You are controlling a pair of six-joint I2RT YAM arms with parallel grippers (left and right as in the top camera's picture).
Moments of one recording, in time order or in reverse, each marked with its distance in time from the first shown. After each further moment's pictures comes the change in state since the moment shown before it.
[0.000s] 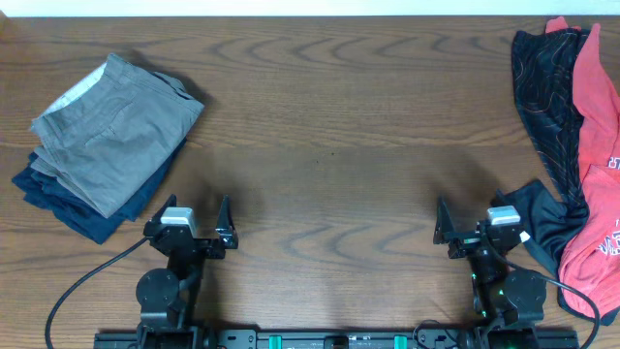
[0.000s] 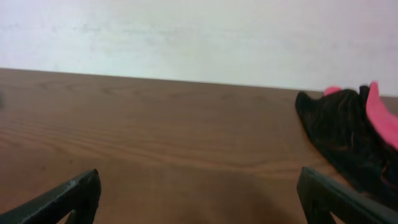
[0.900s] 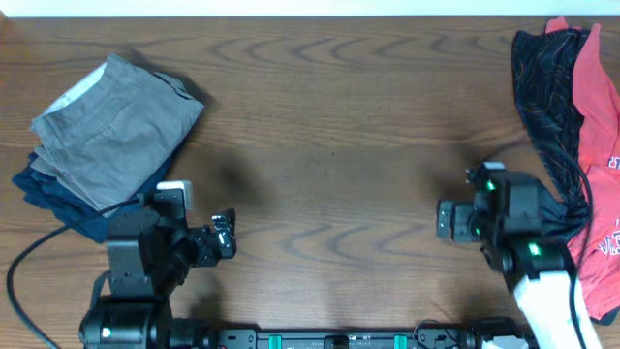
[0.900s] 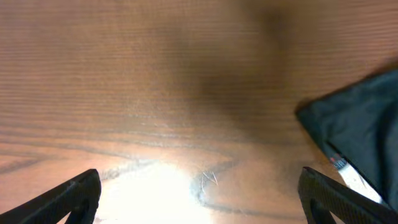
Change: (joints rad) left arm 0.000 0.588 0.693 -0.756 0.130 -0.070; right arm -0.002 0.978 0.629 -0.602 0.071 0.081
